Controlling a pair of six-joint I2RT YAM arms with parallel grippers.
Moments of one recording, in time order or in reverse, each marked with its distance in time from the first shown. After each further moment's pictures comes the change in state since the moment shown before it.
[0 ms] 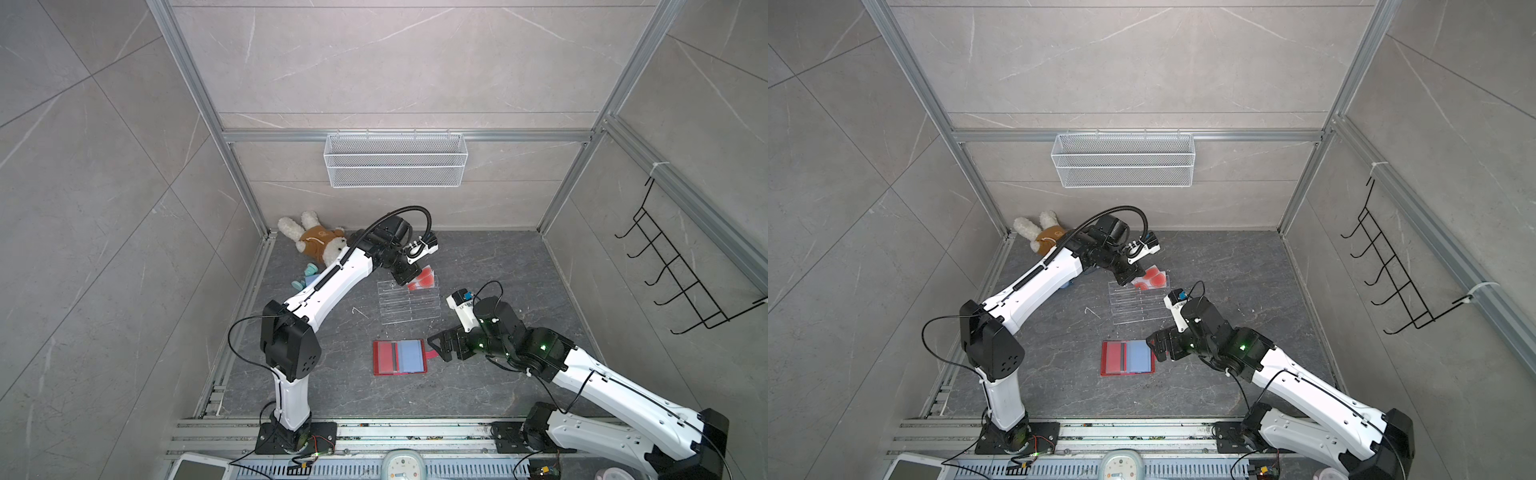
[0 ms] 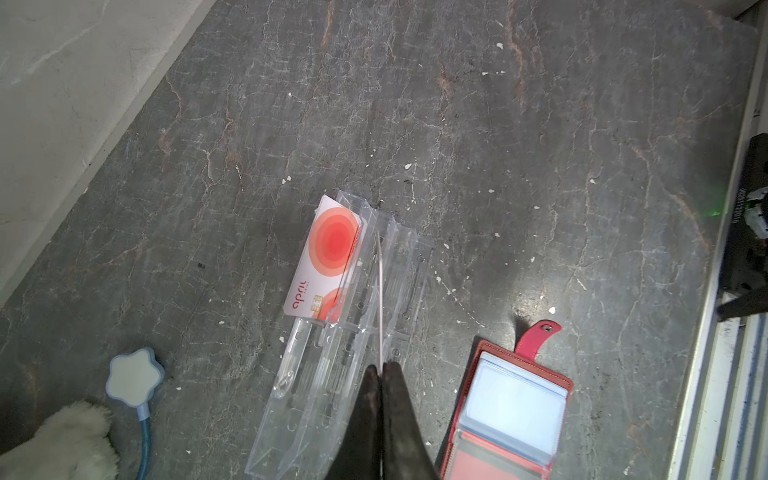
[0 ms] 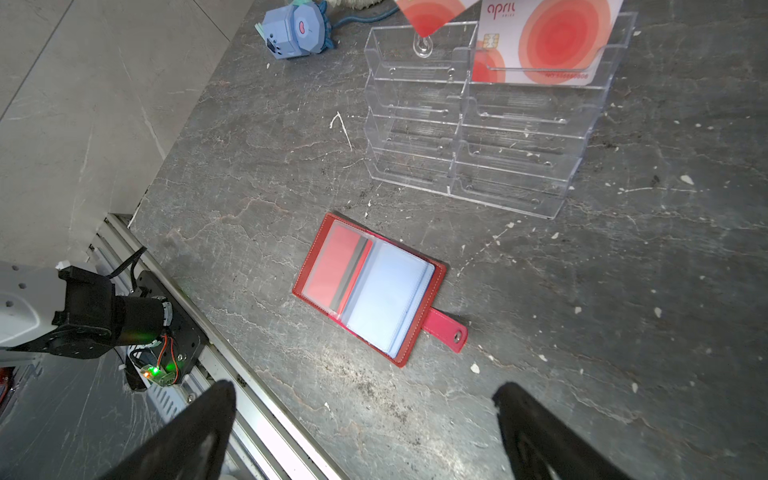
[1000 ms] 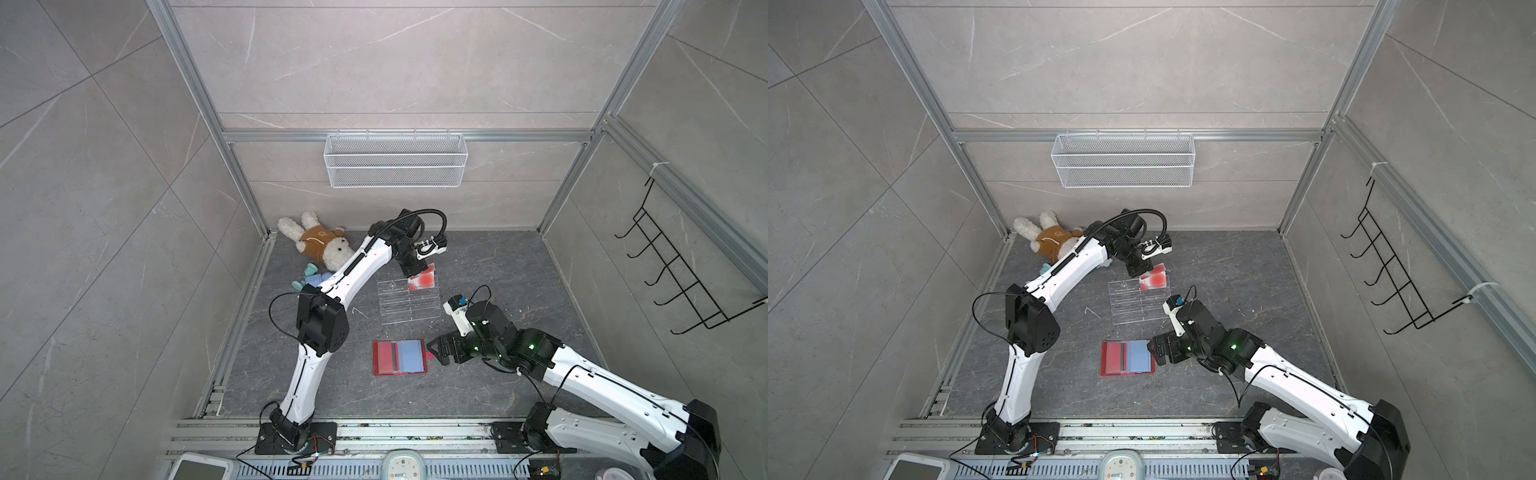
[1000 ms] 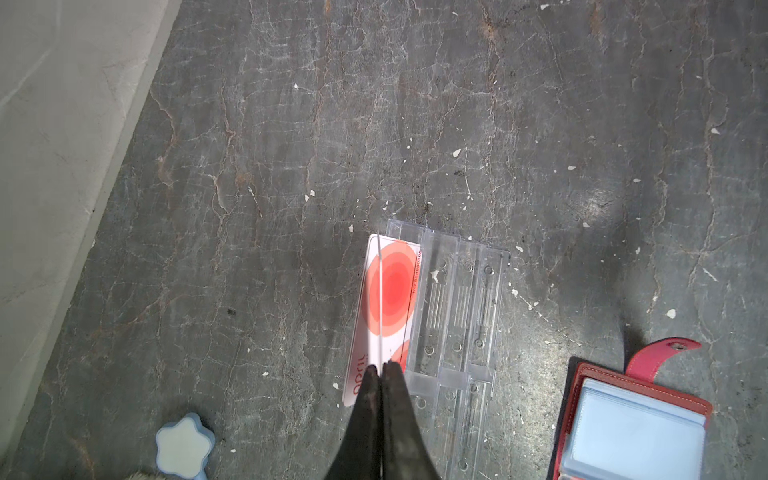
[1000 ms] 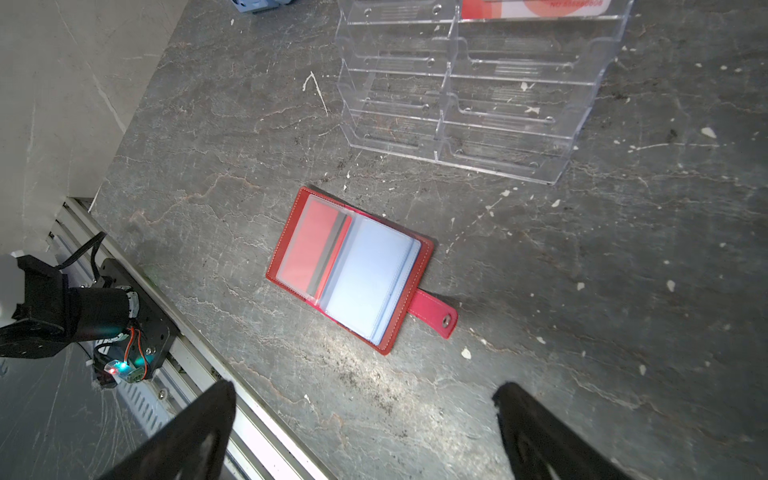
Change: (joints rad) left arm 0.006 0.304 0.329 -0.121 -0.053 0.184; right arm -0.007 0.036 -0.060 0.024 -0.003 0.008
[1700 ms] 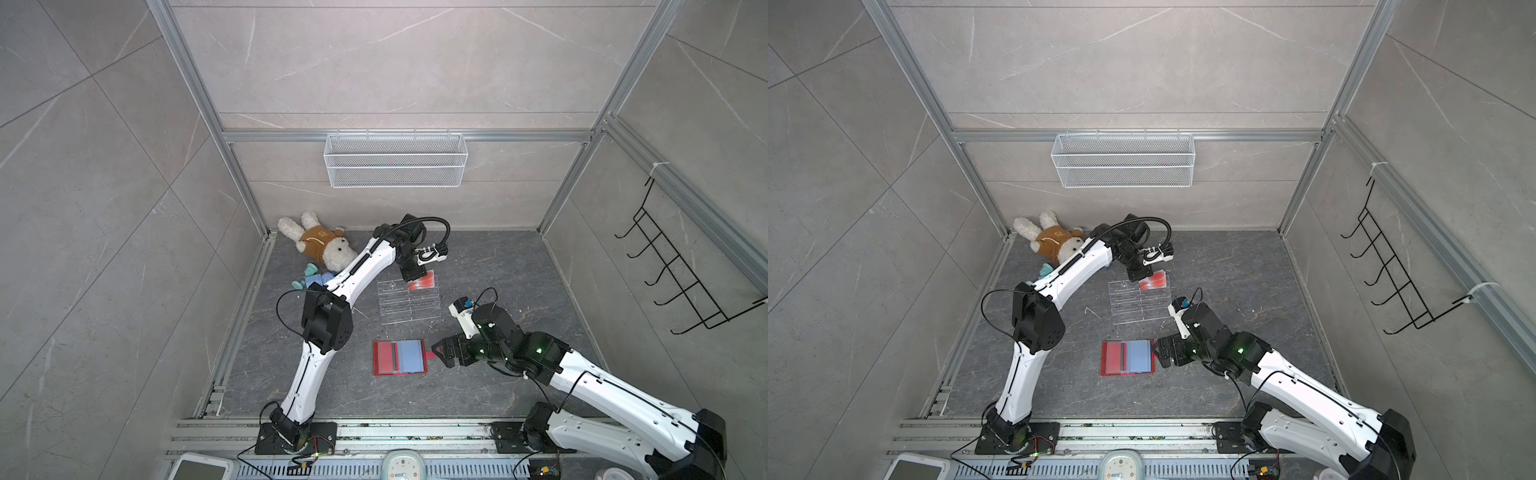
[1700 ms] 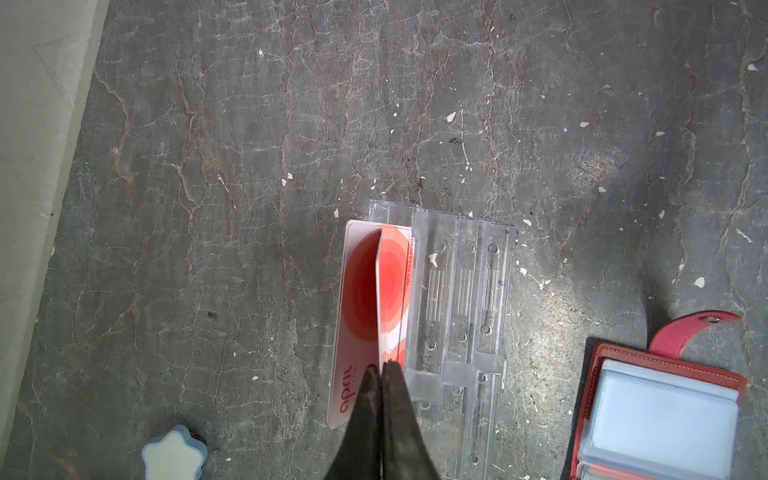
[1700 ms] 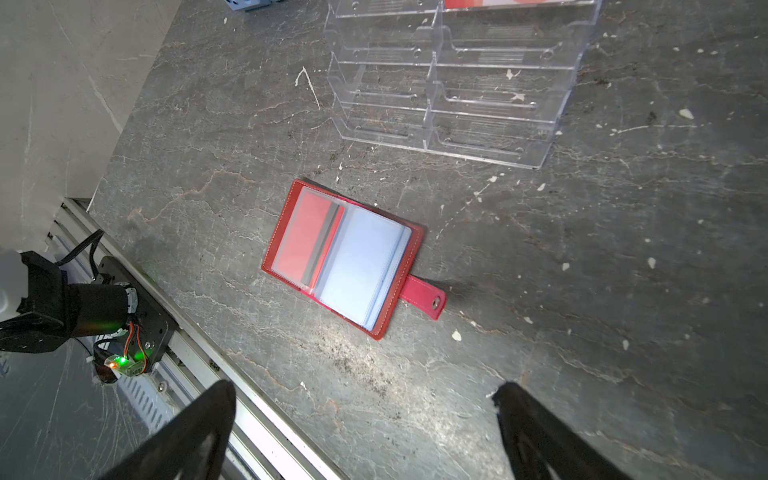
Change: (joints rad) left arm -0.001 0.045 0.014 -0.032 -0.019 0.068; right arm -0.012 -0.062 -0.018 -0.046 0.001 0.005
